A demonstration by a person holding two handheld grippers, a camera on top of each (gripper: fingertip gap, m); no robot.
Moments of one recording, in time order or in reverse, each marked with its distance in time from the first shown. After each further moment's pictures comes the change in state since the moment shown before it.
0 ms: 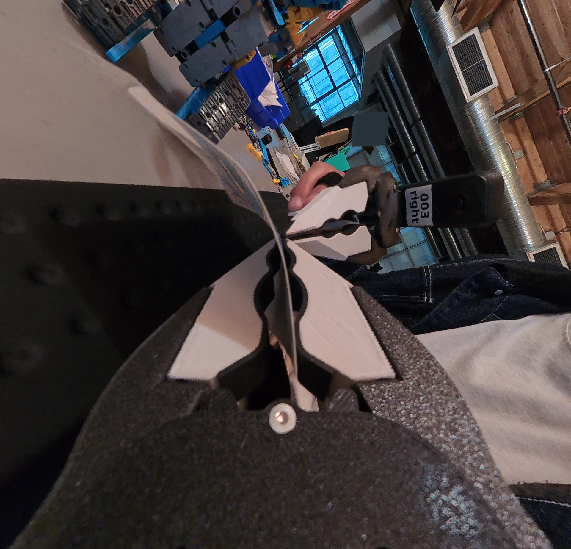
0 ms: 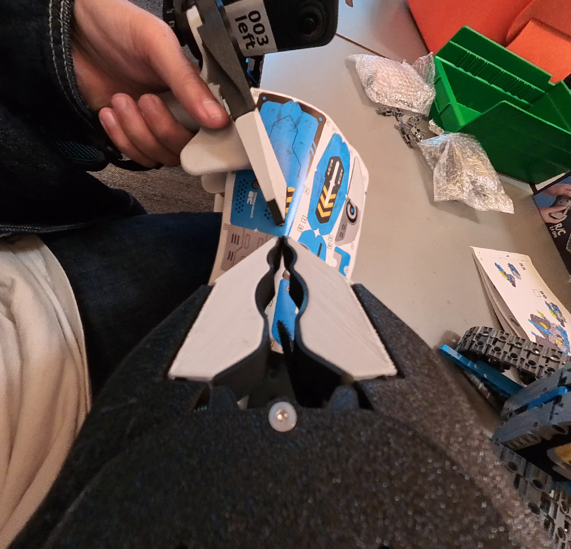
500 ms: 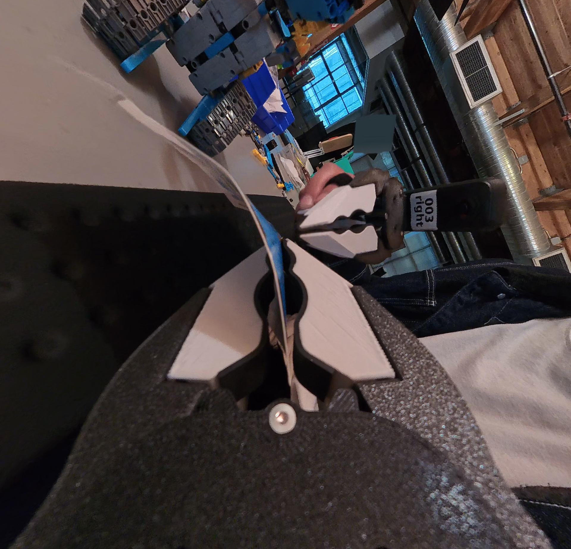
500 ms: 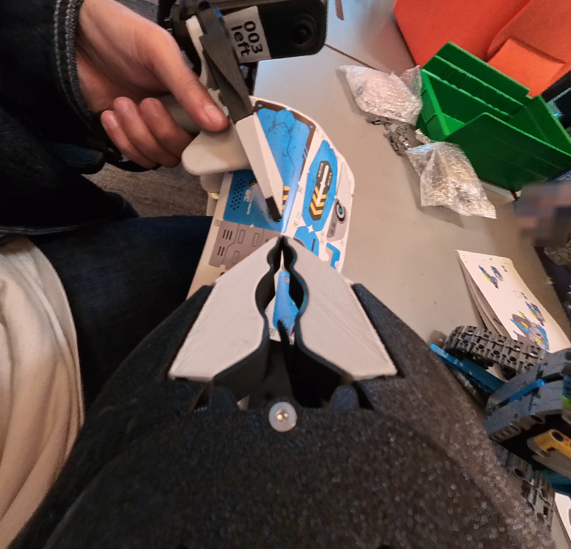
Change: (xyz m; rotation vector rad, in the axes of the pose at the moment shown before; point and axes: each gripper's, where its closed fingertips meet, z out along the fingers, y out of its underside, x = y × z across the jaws) left arm -0.003 -0.004 -0.005 0.017 -0.016 0.000; right arm 0.004 -0.004 -0.005 0.021 0.029 -0.015
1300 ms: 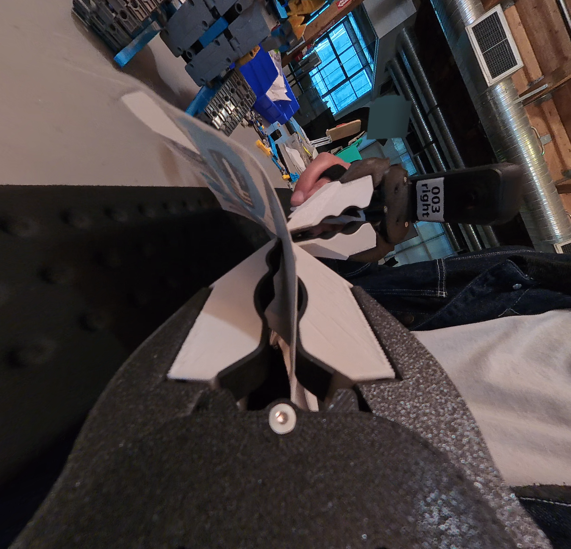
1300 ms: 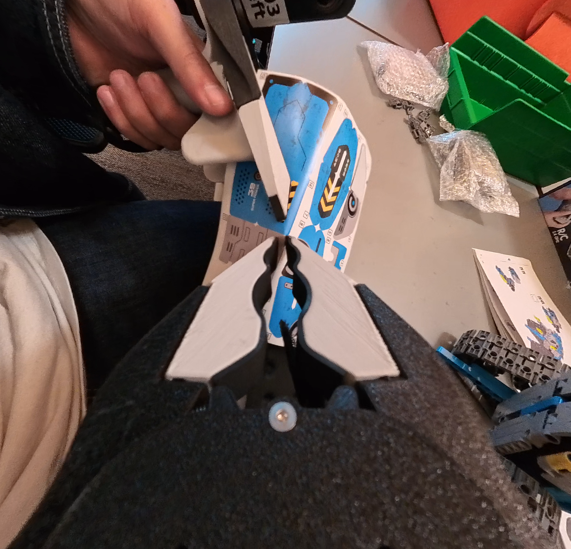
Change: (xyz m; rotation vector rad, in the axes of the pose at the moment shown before) left arm 0.002 0.005 0.003 -0.035 -0.023 0.041; right arm -0.007 0.008 0.009 -0.061 -0.048 -0.026
